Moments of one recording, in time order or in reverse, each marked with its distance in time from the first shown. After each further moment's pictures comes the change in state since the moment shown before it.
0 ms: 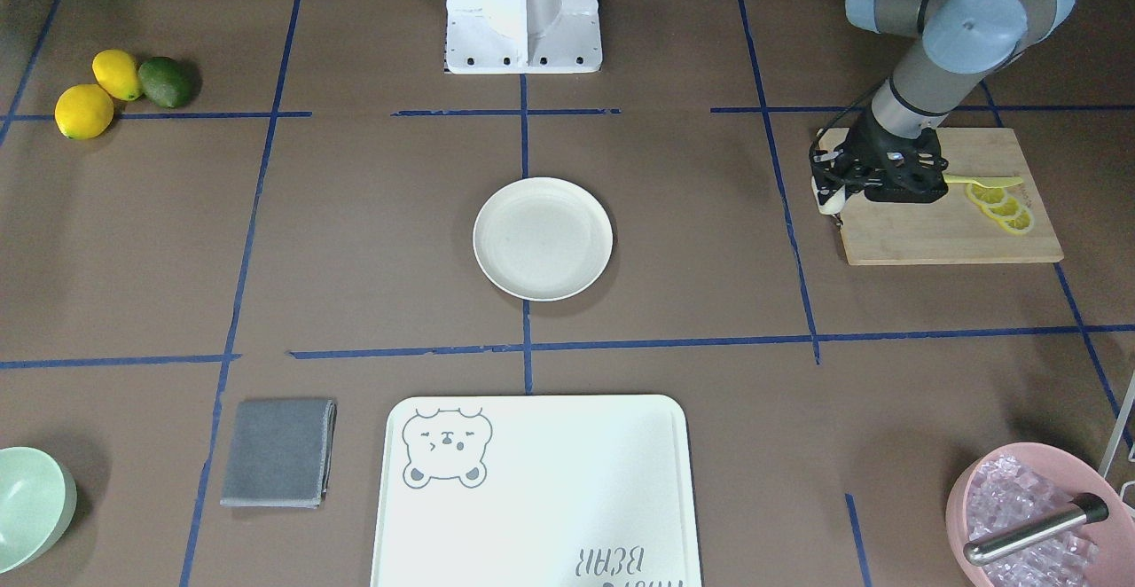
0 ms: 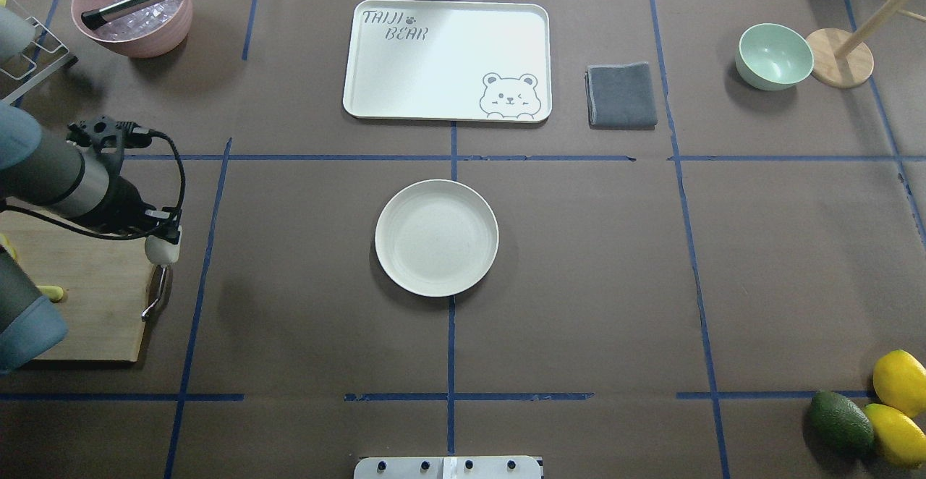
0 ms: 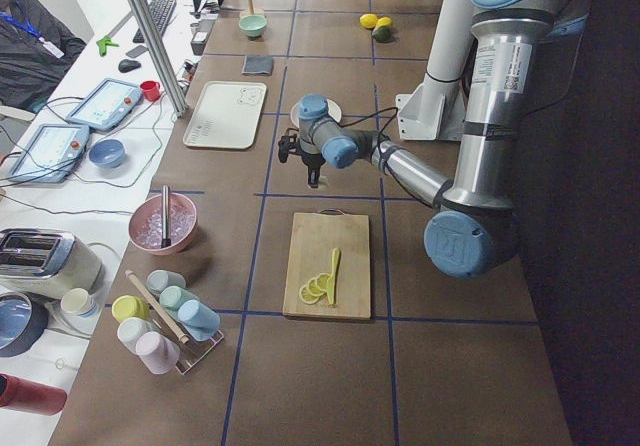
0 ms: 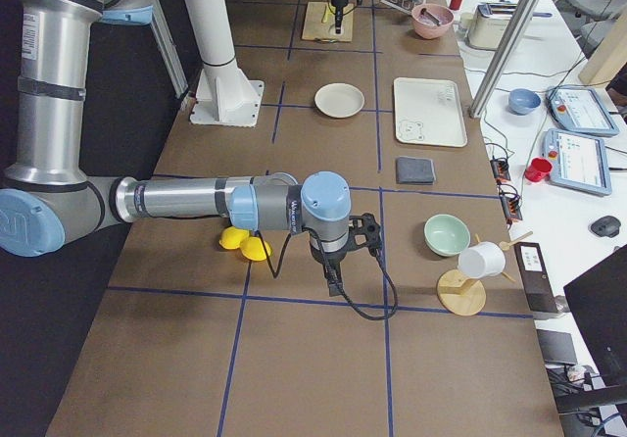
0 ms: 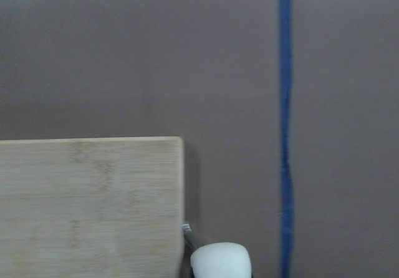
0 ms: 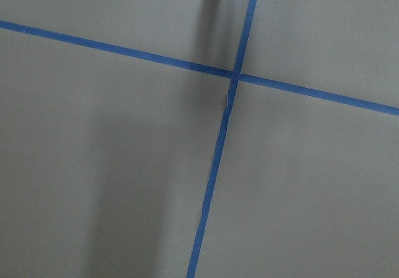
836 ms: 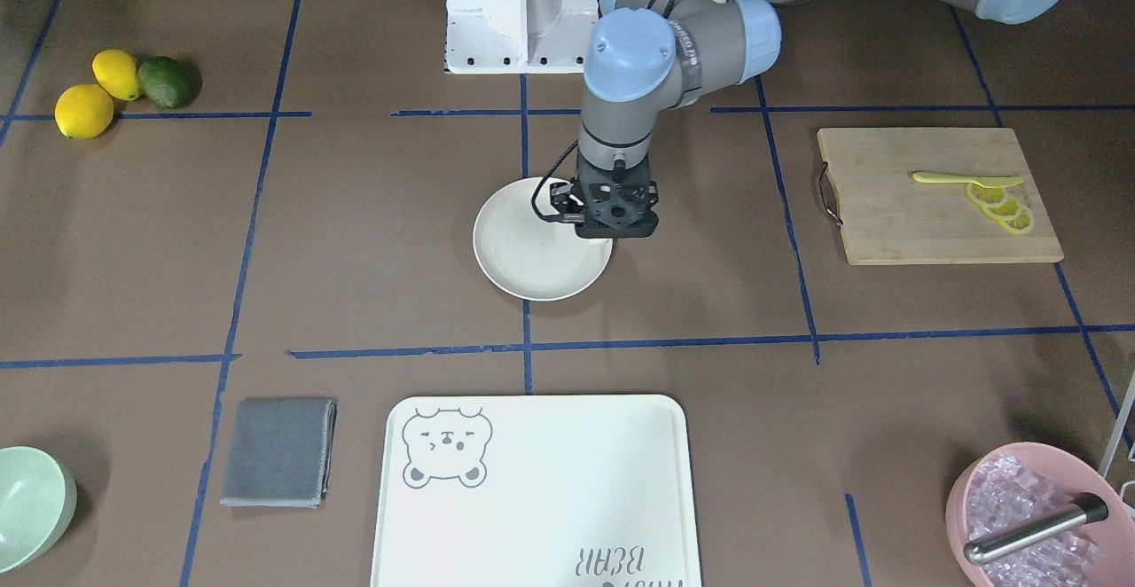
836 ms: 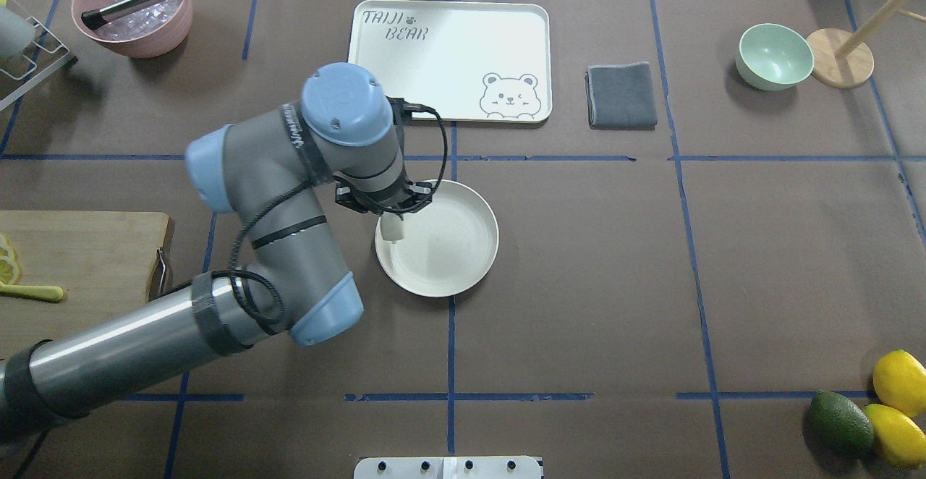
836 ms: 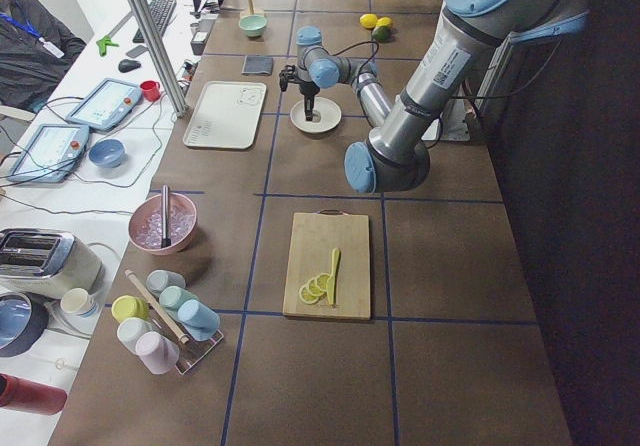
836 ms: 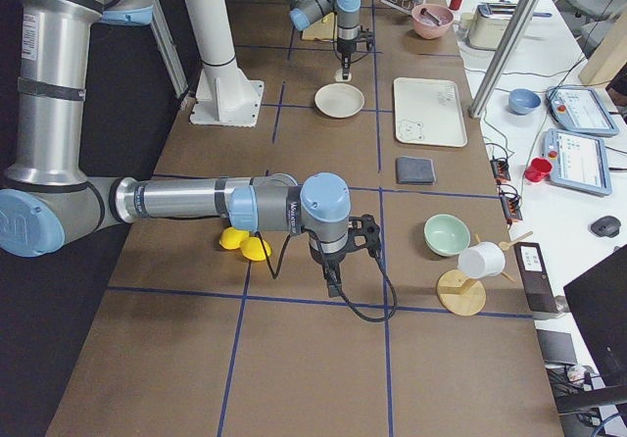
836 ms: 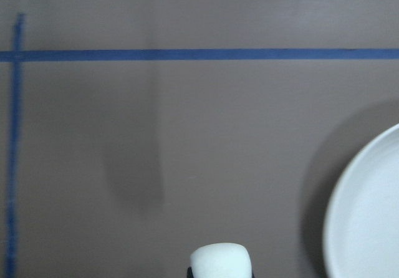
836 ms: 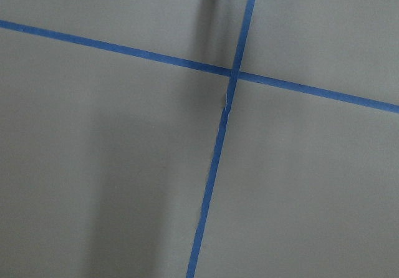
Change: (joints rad) left arm 0.228 -0.634 0.398 0.143 0.179 -0.229; right arm 0.000 -0.001 -0.002 0.000 -0.001 0.003
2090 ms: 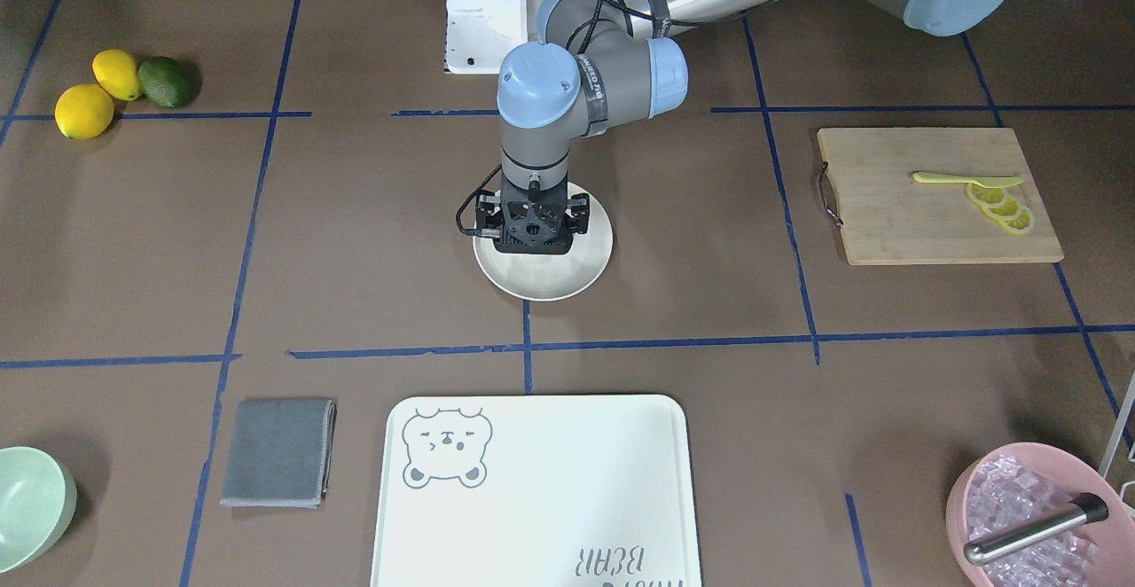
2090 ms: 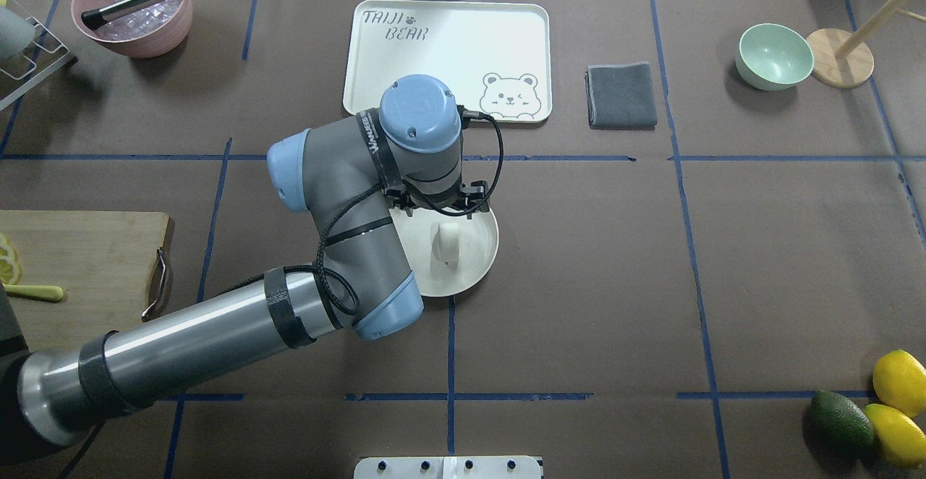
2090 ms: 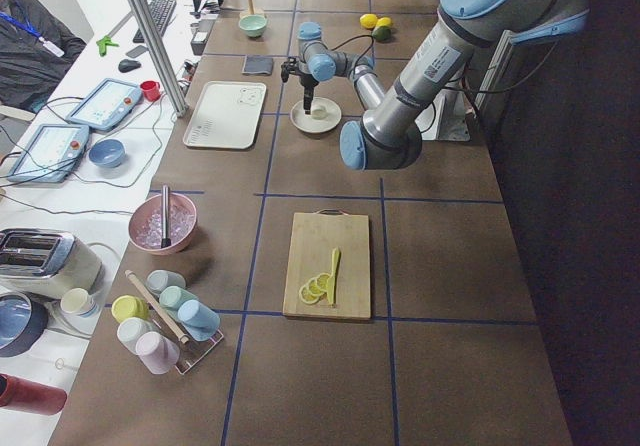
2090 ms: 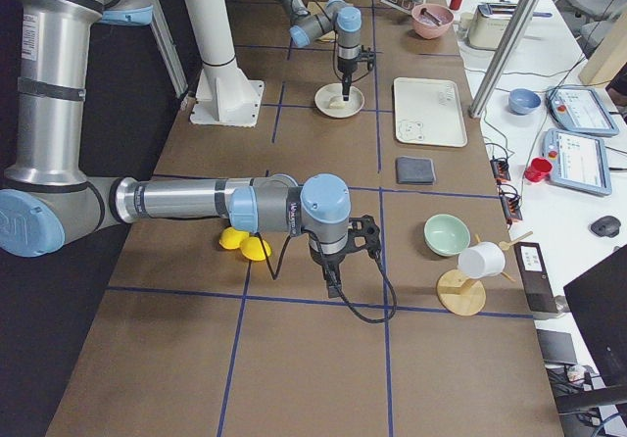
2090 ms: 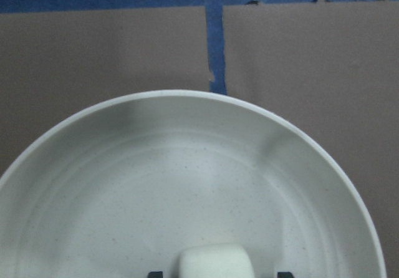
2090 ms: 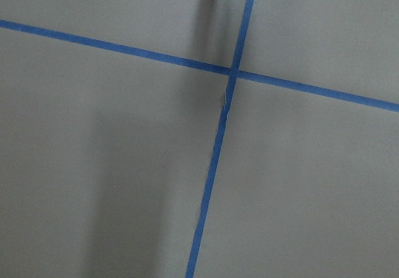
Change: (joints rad) left arm -0.005 -0.083 0.086 -0.005 -0.009 0.078; right arm 0.000 0.000 -0.003 0.000 0.000 0.000
